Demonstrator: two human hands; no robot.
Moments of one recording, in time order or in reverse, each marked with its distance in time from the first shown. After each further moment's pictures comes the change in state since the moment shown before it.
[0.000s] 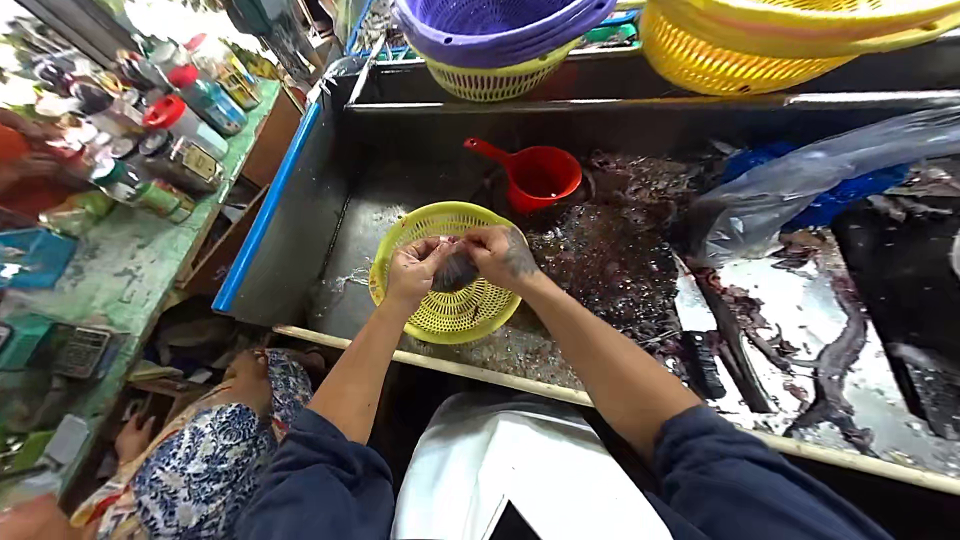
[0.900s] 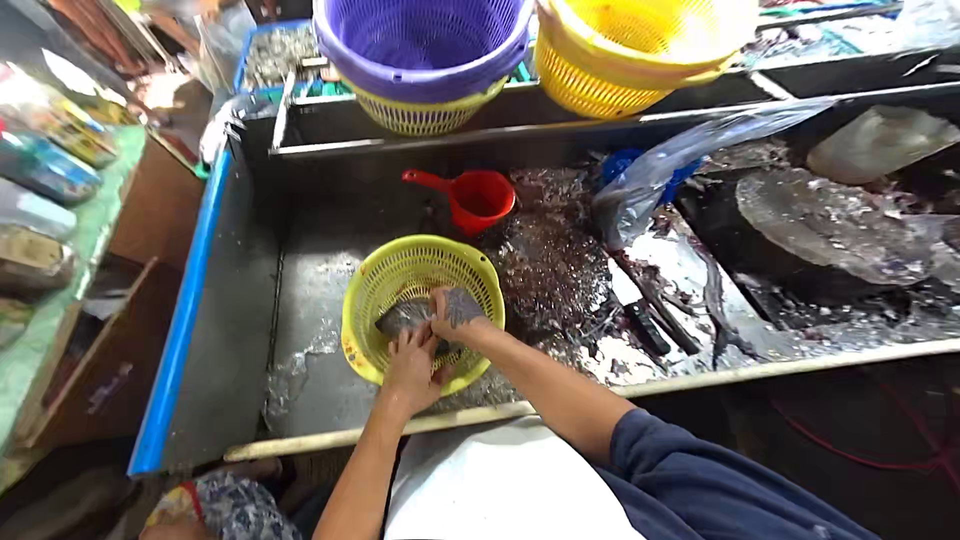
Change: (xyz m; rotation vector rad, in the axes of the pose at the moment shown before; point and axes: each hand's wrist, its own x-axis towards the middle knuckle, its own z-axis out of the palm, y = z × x) left_hand -0.014 -0.077 -0.028 1.021 -0.654 0.139; right_hand 0.028 0.004 0.073 -0.382 -0.294 0.607
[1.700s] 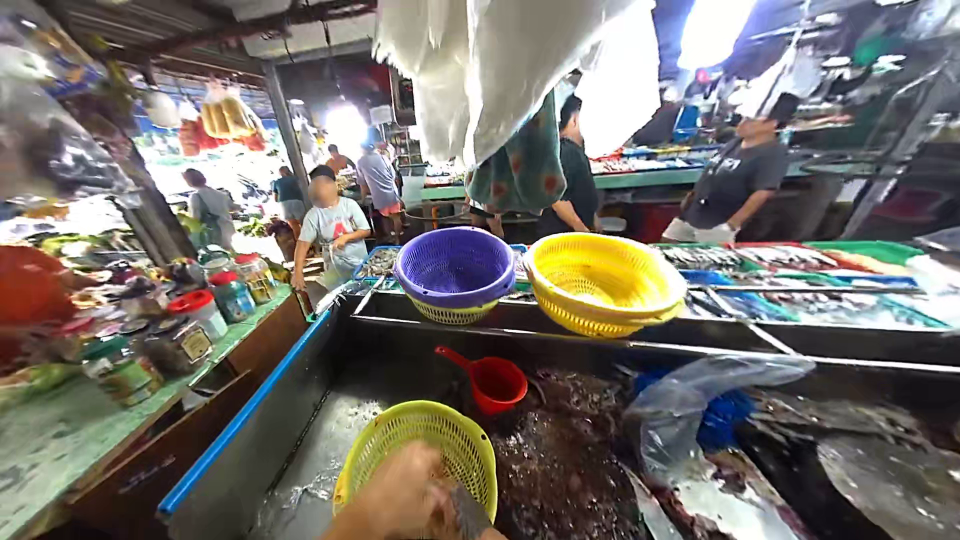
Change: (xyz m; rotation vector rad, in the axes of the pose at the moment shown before) left_hand -0.007 0.104 -0.099 0.115 0.177 0.045; right_hand -0.030 0.077 0.030 0.147 0.186 -0.624
